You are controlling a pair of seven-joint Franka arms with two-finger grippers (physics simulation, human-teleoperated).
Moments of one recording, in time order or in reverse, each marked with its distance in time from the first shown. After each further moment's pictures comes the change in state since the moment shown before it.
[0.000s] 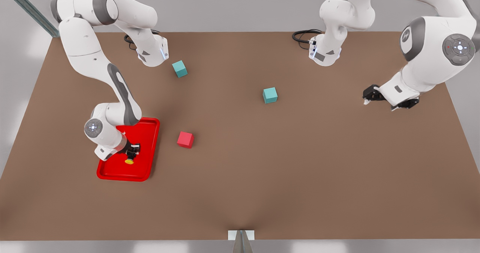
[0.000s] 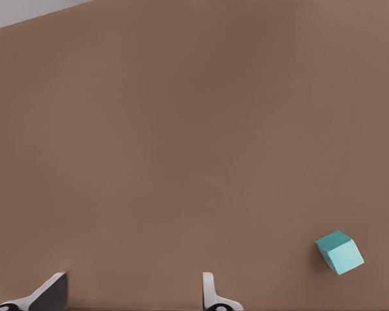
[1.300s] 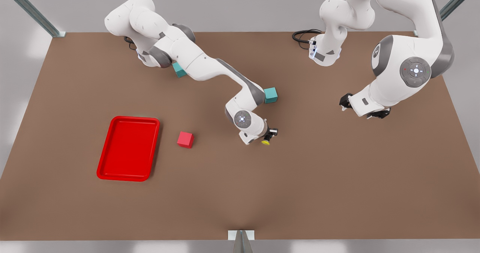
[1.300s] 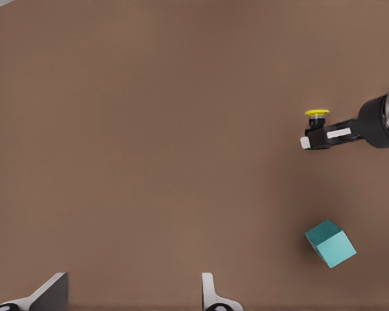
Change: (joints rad) left arm -0.067 0.065 -0.062 -0.004 -0.005 0.019 -0.005; right arm 0.951 0.701 -0.138 1.166 0.518 -0.336 0.847
